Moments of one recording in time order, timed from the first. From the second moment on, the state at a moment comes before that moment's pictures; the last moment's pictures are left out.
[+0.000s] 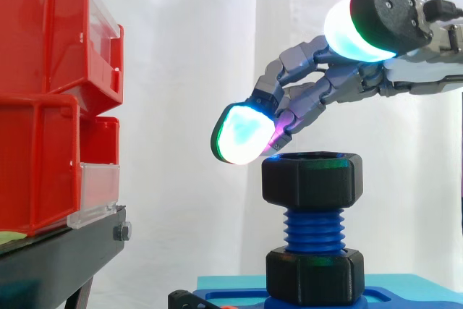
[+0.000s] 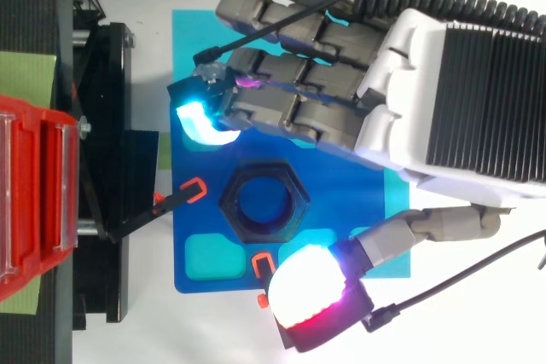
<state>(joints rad) 0.22 -2.11 -1.25 -2.93 -1.27 -1.36</state>
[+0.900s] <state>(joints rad) 0.24 -2.11 -1.27 -2.92 -1.27 -1.36</state>
